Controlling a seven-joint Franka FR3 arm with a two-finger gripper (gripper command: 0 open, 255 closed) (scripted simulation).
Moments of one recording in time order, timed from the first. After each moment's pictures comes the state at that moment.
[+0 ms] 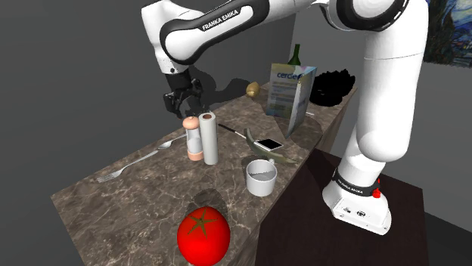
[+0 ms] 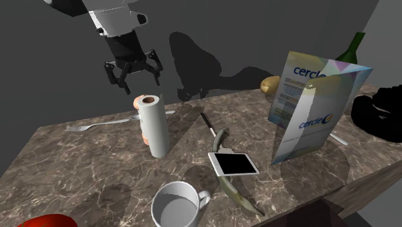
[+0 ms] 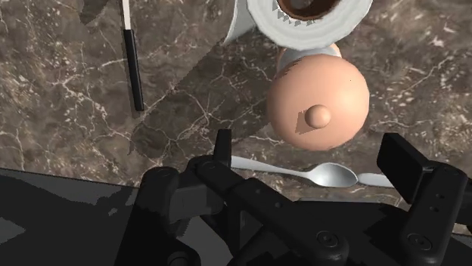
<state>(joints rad) 0.09 0.25 0.34 -1.72 -0.24 1.87 0.53</state>
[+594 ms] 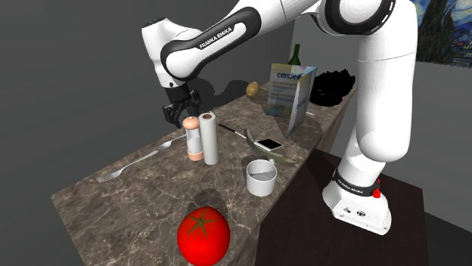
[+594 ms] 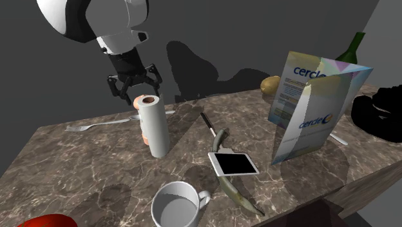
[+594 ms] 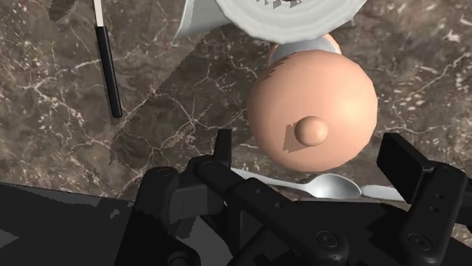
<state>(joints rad) 0.10 0.32 0.33 -1.74 -0.27 1.94 0.57</state>
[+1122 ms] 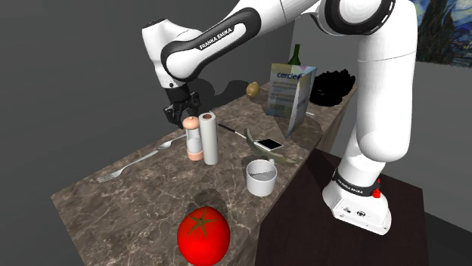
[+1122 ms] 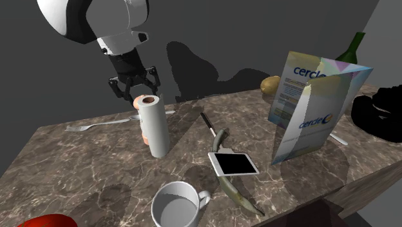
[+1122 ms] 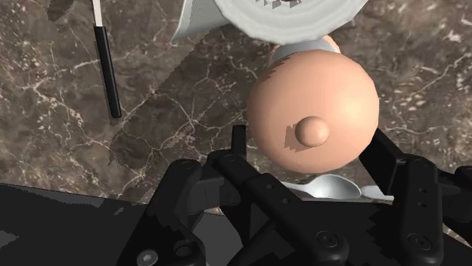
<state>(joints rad) 0.10 0.32 0.33 -1.74 -0.27 1.95 0.57</state>
